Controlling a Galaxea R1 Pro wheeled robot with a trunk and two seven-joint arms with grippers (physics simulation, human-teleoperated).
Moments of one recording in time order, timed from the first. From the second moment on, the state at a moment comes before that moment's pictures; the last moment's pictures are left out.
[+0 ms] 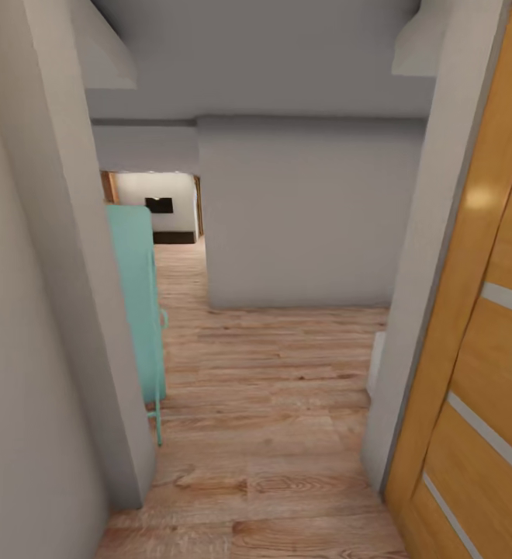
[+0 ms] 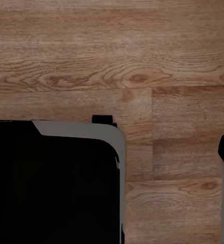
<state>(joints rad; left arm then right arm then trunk) -0.17 0.00 0.00 0.00 0.19 -0.14 0.09 -0.09 -0.05 0.39 0.03 -0.39 -0.24 0.03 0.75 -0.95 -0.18</state>
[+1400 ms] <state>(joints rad) -0.17 0.00 0.01 0.00 0.19 -0.14 0.09 -0.09 -0.05 0.39 0.03 -0.39 -0.24 0.03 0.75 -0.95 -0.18</state>
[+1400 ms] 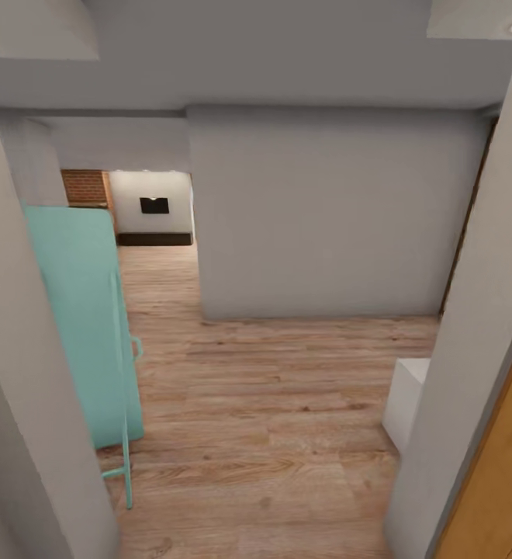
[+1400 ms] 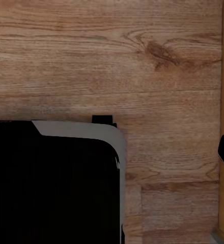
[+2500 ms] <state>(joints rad) -0.17 0.00 0.01 0.00 0.19 -0.14 0.09 -0.09 -0.05 0.39 0.03 -0.39 -0.24 0.03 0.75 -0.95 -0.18</state>
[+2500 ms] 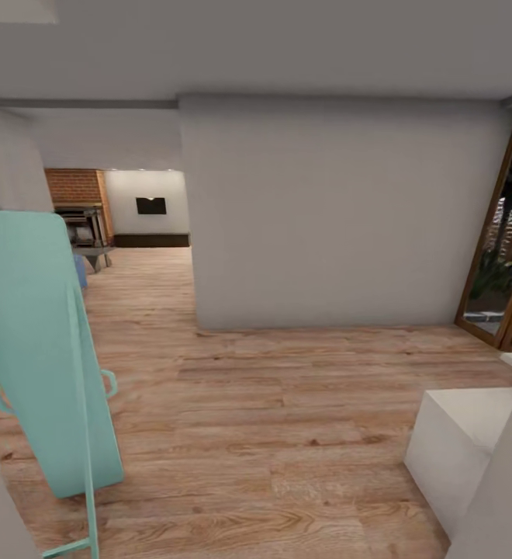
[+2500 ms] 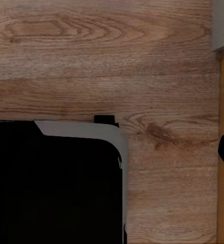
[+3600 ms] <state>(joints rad) -0.17 0.00 0.00 0.00 0.19 -0.14 0.09 -0.09 -0.05 0.39 0.03 -0.39 -0.24 0.03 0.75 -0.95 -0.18</state>
